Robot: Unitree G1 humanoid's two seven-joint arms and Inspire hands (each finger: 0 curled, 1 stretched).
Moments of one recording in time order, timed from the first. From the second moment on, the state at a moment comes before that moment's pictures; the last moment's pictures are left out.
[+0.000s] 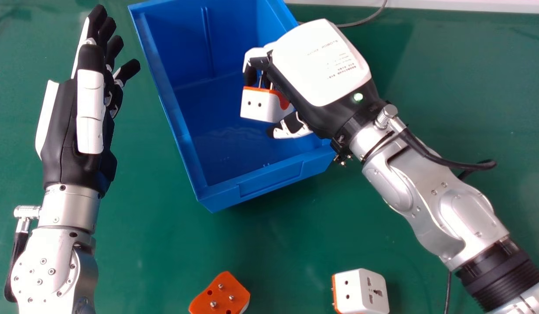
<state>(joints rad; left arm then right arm) -0.04 0.19 0.25 -0.06 -0.21 -0.19 -0.21 -0.57 -0.32 0.47 0.23 -1.03 -0.13 -0.15</state>
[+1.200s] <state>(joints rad) -0.04 0.18 0.24 -0.05 -0.20 -0.19 -0.20 -0.54 -0.34 0.44 0.11 -1.02 -0.08 -0.10</state>
